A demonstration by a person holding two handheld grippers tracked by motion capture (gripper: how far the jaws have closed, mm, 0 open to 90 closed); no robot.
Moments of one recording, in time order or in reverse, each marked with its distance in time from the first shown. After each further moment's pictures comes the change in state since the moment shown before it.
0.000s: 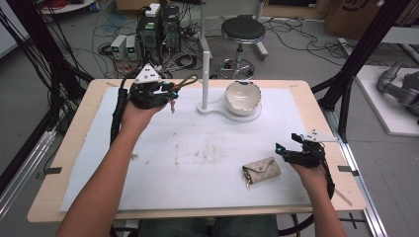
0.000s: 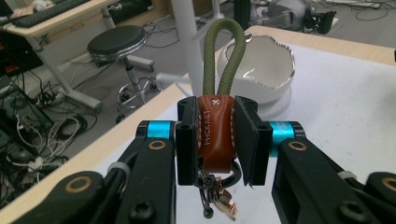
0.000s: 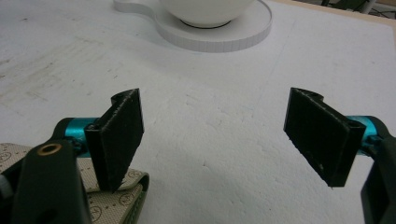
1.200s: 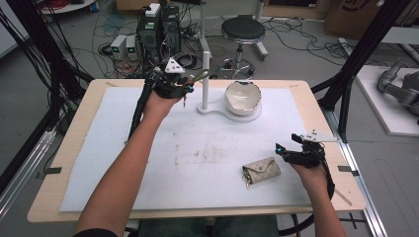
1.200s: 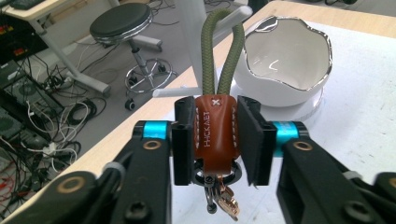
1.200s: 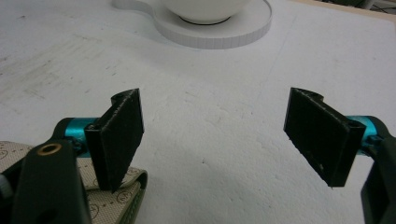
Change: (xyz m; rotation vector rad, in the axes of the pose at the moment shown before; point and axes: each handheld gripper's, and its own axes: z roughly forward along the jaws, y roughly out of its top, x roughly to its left) left arm 0.004 0.007 0.061 0.113 0.051 -0.006; right arm -0.001 -0.001 0.001 0.009 -0.001 0.007
